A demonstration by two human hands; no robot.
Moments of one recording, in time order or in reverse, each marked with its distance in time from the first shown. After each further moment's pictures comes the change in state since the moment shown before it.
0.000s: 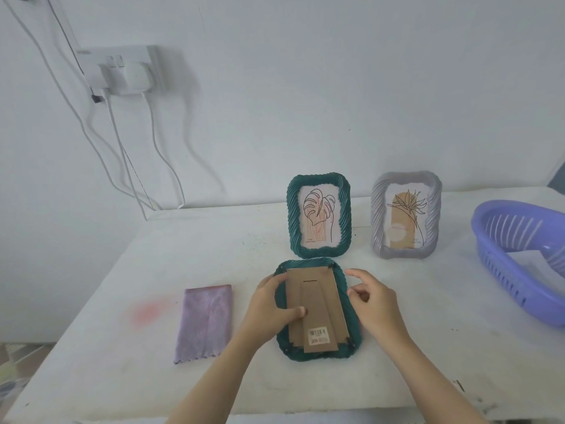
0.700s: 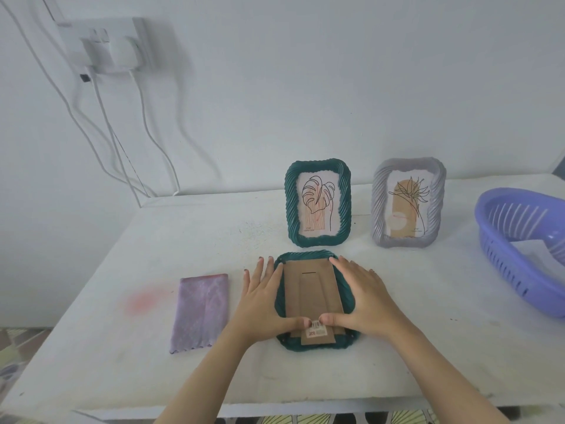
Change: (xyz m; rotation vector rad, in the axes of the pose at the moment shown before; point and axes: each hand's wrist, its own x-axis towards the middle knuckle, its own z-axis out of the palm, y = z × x) left_hand -0.001 -0.015 -0.005 0.571 -0.115 0.201; right_hand 0.008 0.009 -0.003 -0.481 -0.439 -0.199
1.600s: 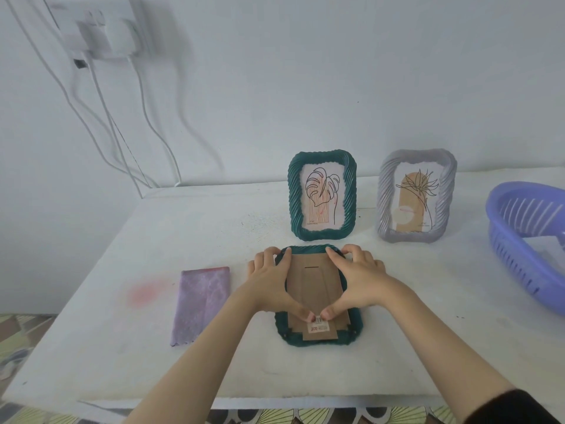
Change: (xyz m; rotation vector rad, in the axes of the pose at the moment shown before) left_hand 0.029 0.012 -0.022 0.125 -0.217 -0.071; right_hand 0.029 -0.021 -0.025 -0.205 -0.301 0.138
